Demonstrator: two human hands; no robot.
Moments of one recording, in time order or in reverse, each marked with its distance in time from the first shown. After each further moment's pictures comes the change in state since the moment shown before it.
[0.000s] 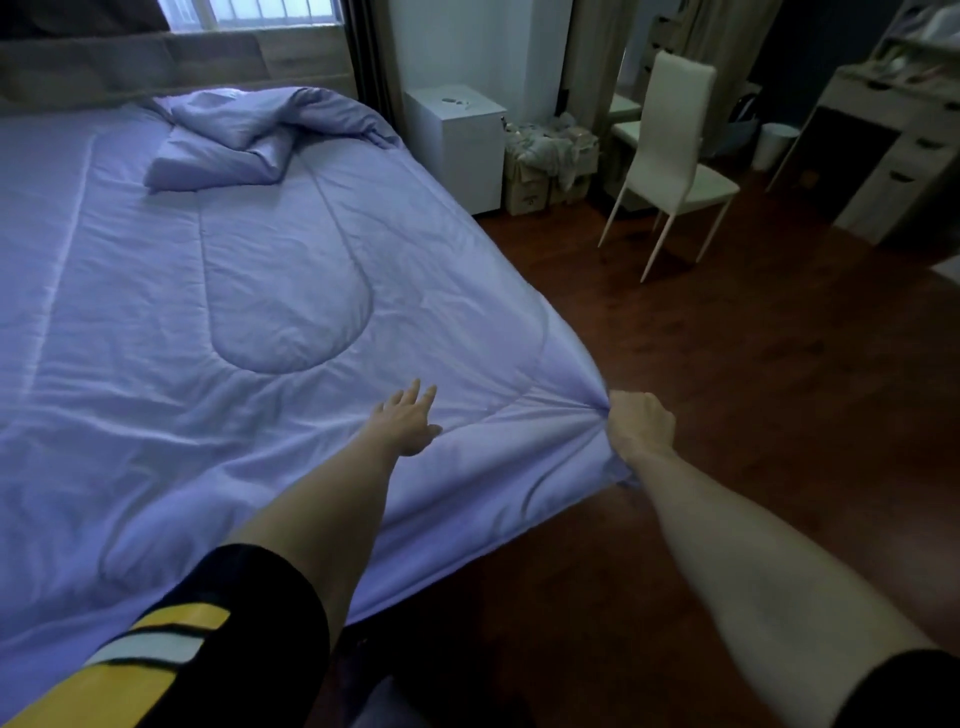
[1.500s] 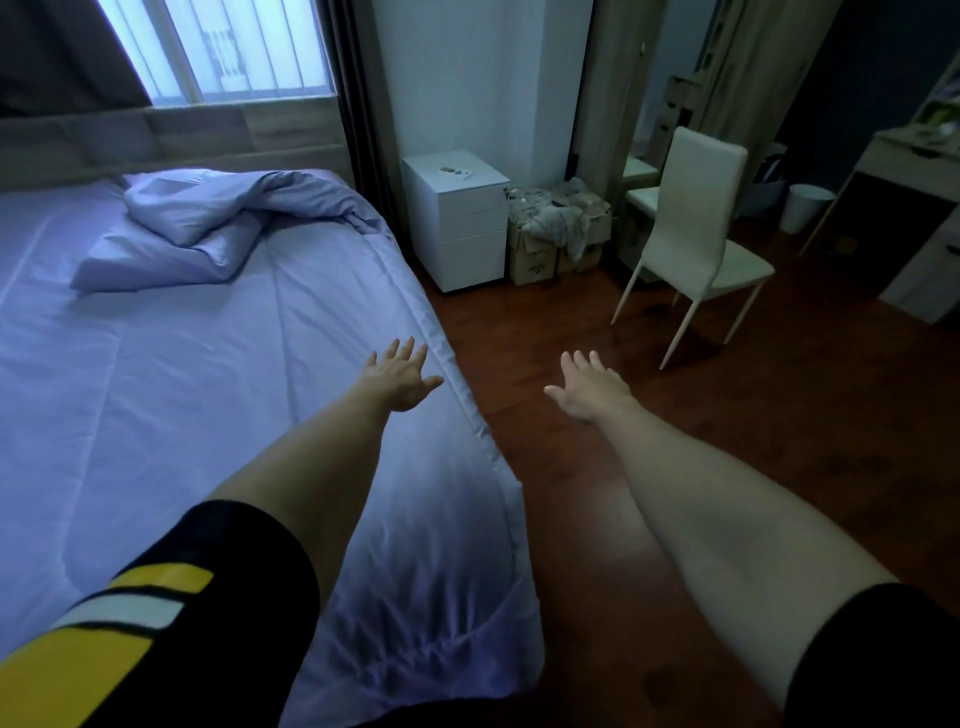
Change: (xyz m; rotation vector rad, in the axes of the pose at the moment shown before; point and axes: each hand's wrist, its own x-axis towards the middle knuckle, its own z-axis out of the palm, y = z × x) left_hand 0.355 0.043 -0.274 0.045 0.162 -0.046; right_hand 0.464 -0.079 -0.072 -0.025 -0.184 -0.274
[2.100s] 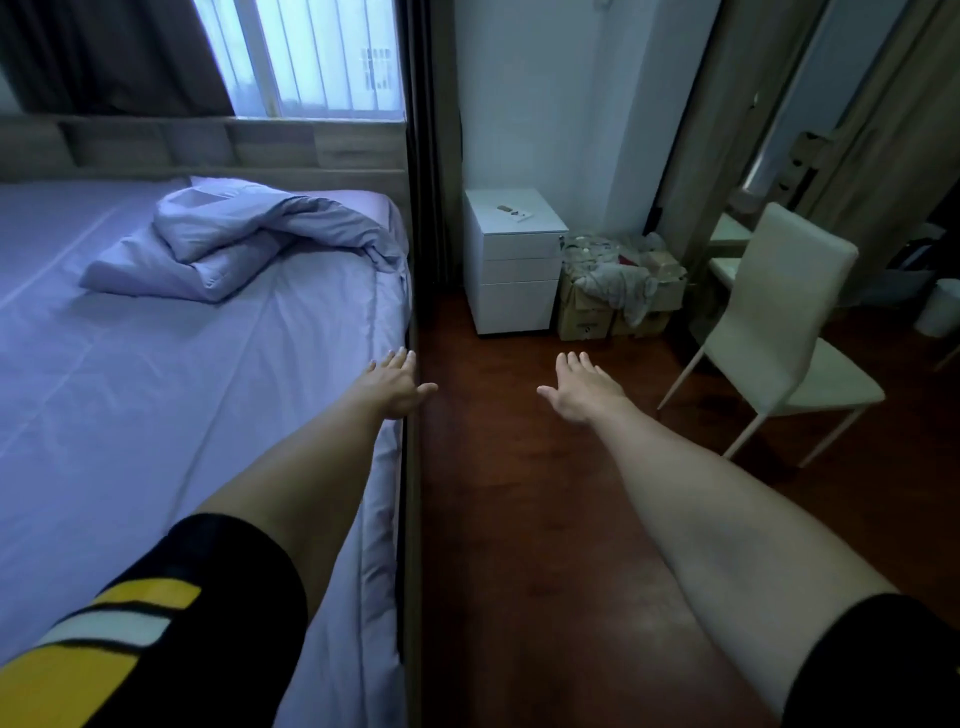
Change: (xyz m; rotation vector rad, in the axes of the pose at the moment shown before) left_hand 0.254 0.105 -0.072 -0.132 0.067 -0.252; right_hand 0.314 0.121 -0.105 -0.084 -0.019 -0.299
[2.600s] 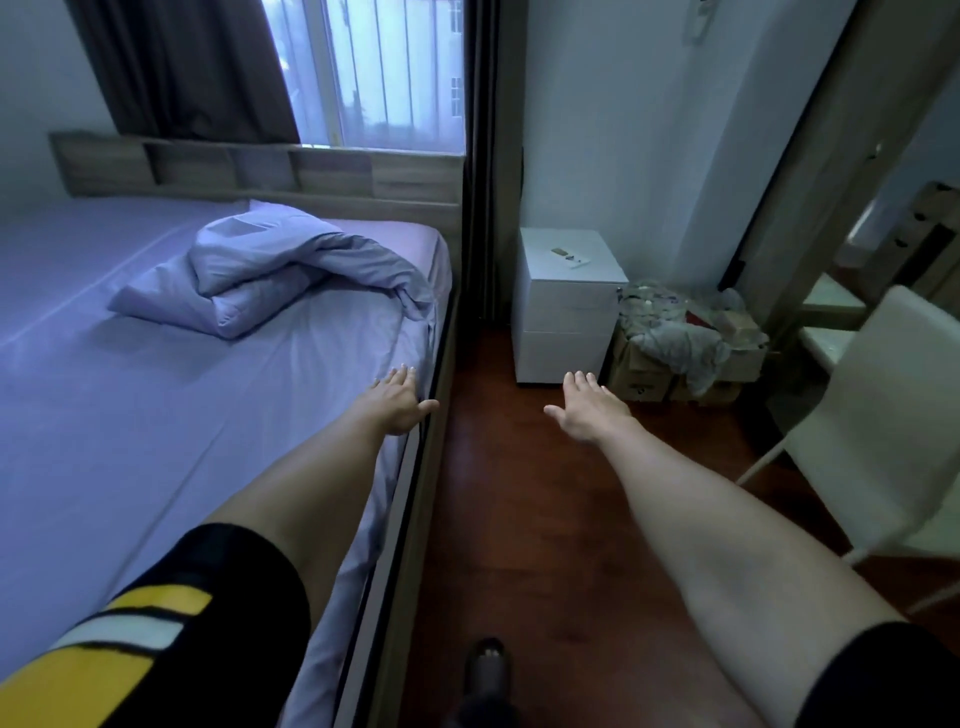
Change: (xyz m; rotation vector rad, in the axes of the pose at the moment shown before) left_hand 0.192 -0.008 -0.042 -0.066 0.012 -0.165; right_hand 0.234 0.027 -0.048 -0.033 0.009 -0.165
